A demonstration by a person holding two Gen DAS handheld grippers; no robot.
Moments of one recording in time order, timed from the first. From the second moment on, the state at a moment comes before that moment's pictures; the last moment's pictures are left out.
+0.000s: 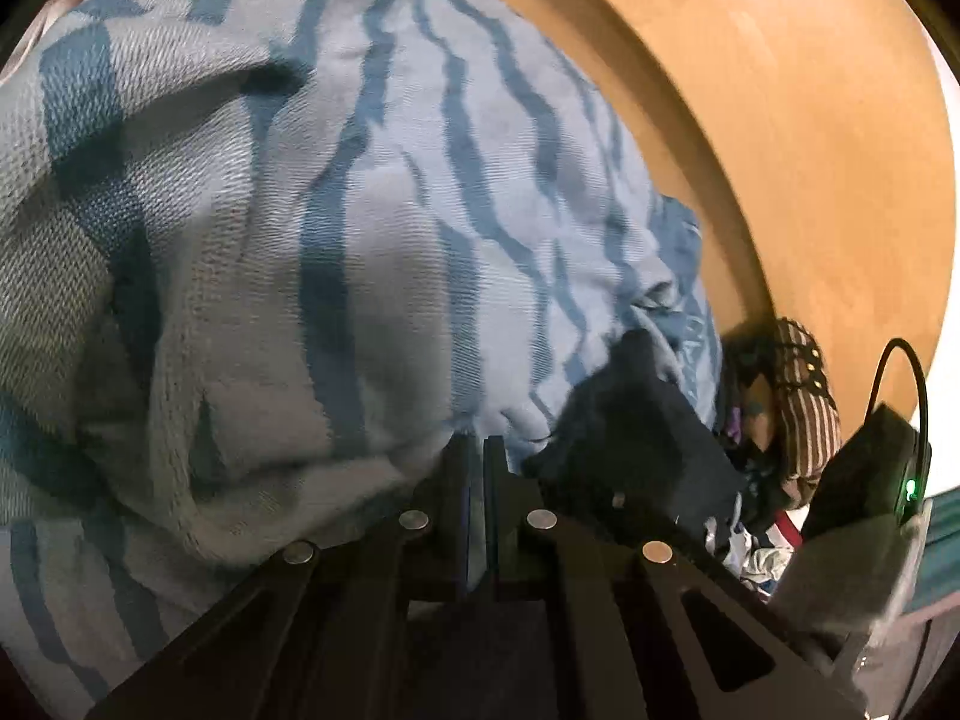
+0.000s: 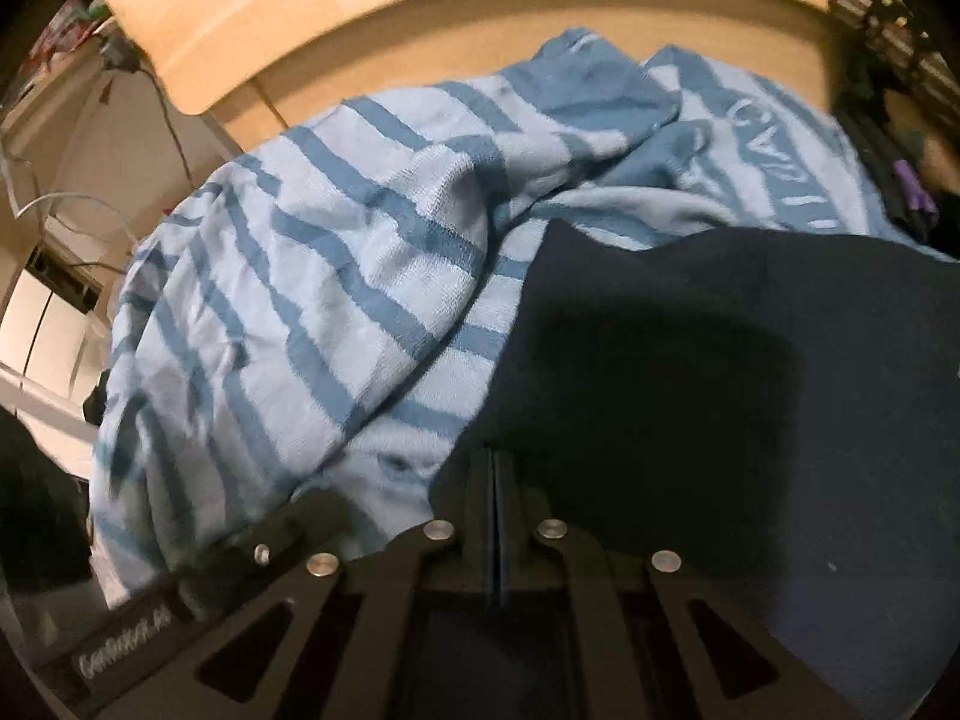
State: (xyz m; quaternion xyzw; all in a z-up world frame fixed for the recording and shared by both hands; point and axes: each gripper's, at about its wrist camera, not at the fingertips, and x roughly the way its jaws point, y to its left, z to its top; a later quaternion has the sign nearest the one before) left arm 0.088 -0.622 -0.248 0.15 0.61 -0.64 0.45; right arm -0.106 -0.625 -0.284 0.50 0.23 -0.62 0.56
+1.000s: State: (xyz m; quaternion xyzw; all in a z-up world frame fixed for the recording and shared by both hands) left arm -0.014 -0.595 -0.233 0.18 0.48 -0.78 0.34; right arm -0.202 -0.442 -0.233 0.51 0.08 -0.74 0.44
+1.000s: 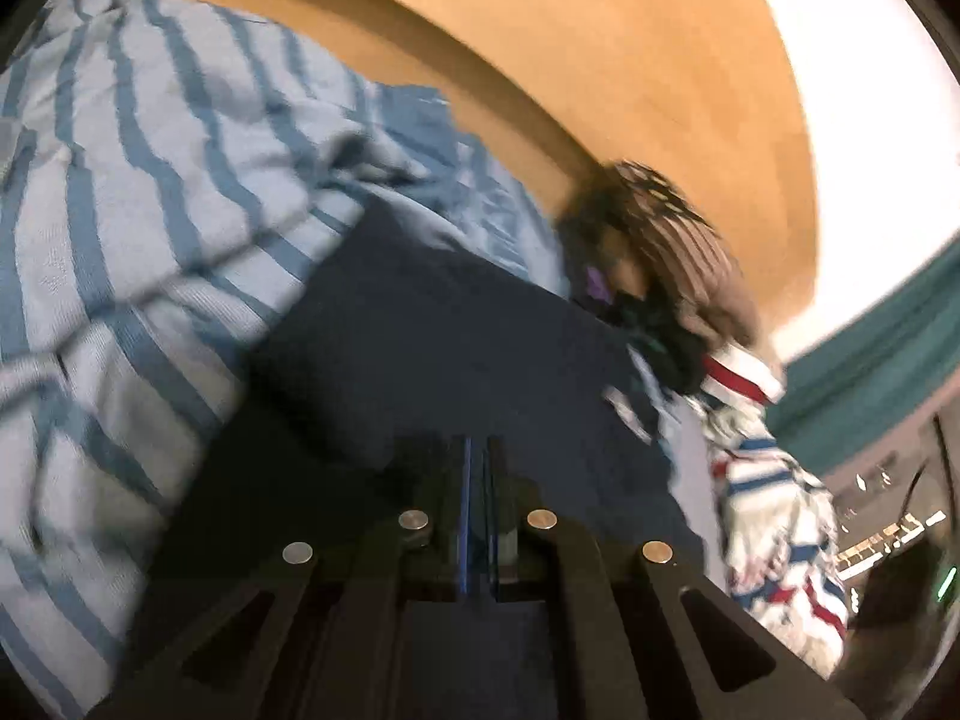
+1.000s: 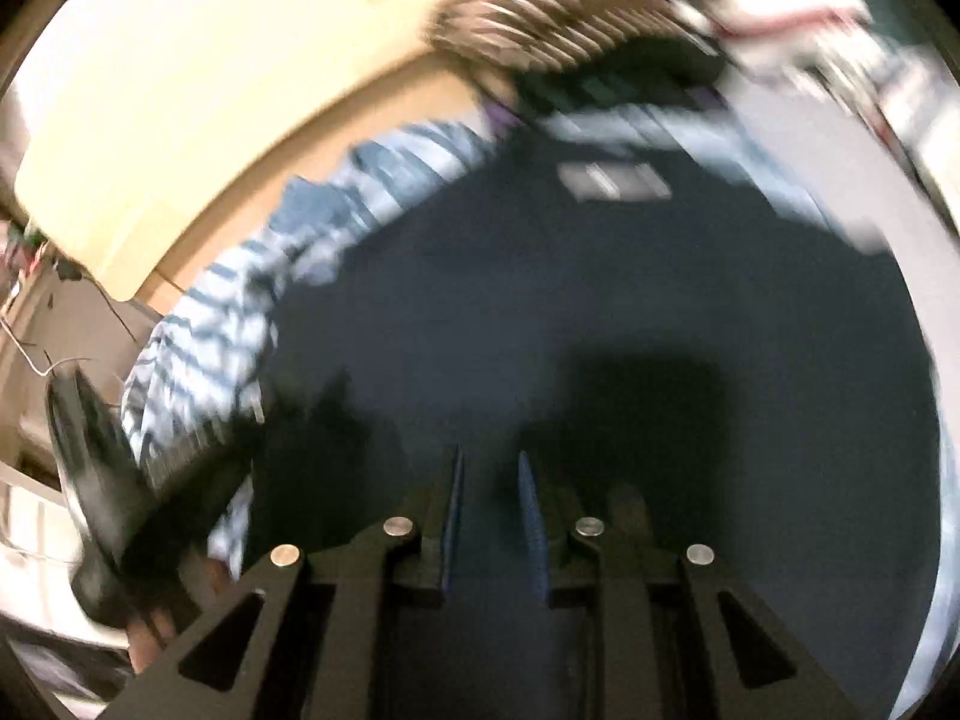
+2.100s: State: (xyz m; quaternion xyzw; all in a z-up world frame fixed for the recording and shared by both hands) left arm 0.033 -0.643 -0.272 0.16 0.56 -0.72 0.37; right arm -0.157 -0.673 -0.297 0.54 0.17 -0.65 0.51
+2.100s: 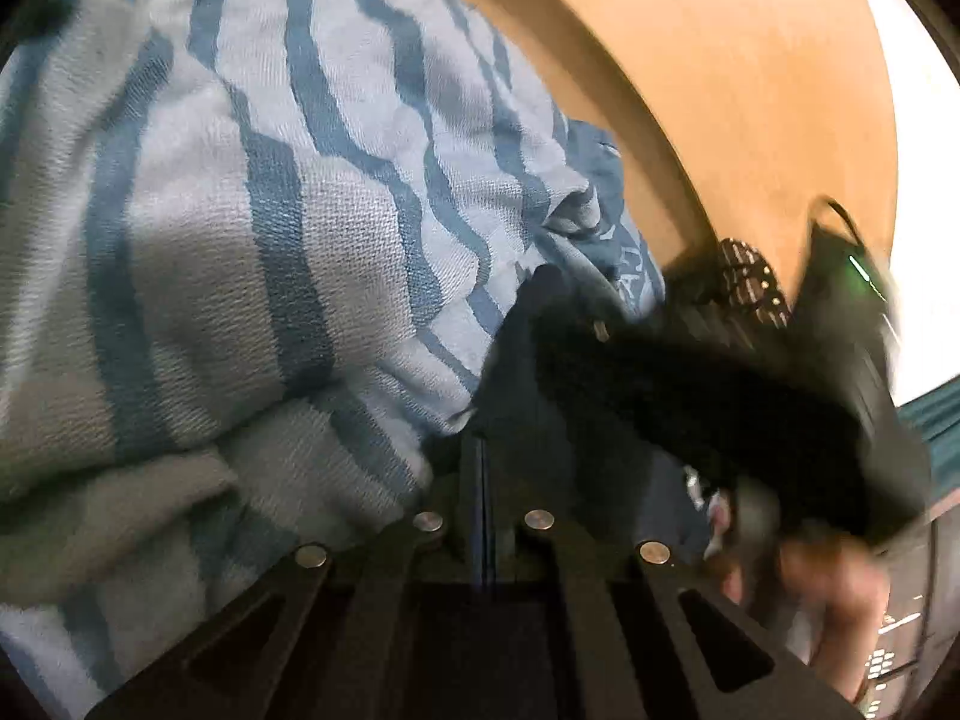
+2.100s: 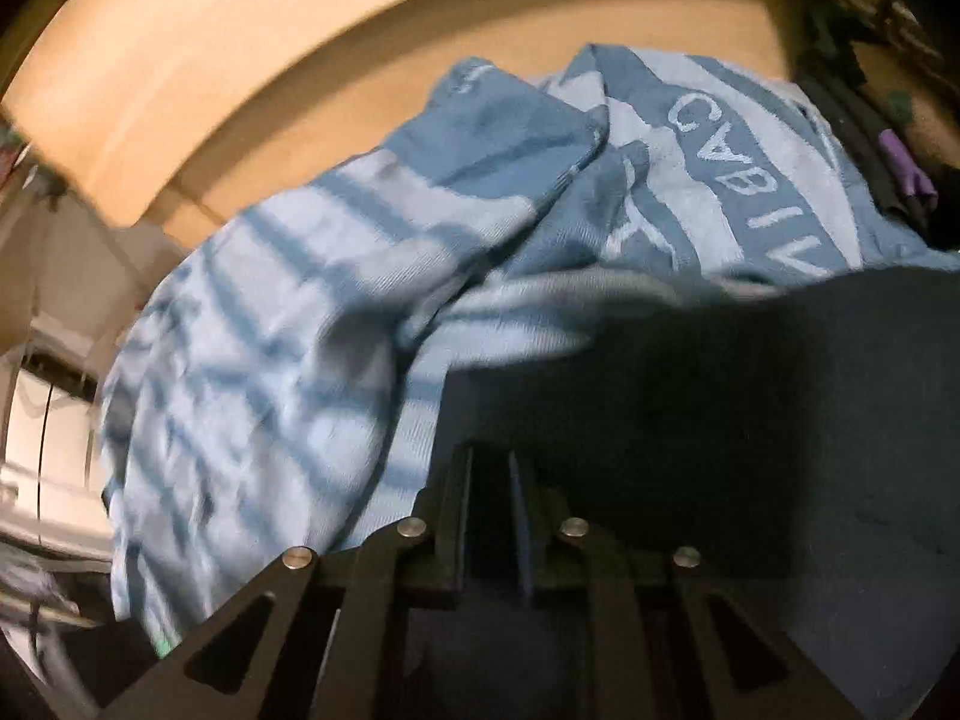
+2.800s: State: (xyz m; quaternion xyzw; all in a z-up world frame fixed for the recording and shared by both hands) left arm -0.026 -0.610 -0.272 0.22 0.54 -0.76 0.28; right arm -0.253 -0.593 -0.288 0.56 0.12 -0.70 0.42
